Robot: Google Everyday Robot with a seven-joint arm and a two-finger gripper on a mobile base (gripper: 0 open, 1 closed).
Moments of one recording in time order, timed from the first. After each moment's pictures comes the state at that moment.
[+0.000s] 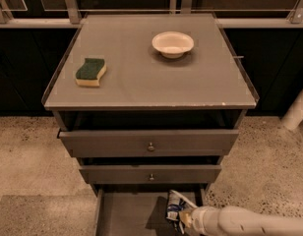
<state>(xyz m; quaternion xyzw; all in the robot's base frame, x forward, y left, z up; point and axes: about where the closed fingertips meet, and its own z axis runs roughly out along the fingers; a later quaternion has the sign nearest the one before) 0.426 -0.140 0.342 -0.15 0.93 0.22 0.25</state>
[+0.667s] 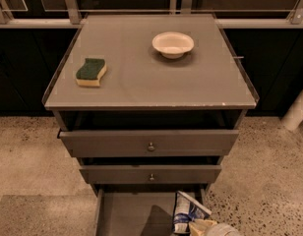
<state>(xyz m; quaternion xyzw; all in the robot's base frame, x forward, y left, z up) 0.343 -0.155 0.481 -0.15 0.92 0.17 0.33</state>
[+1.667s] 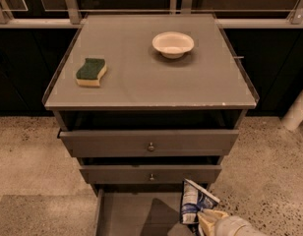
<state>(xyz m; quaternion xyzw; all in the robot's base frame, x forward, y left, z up) 0.352 -0.175 0.540 -0.16 0.90 0.15 0.37</state>
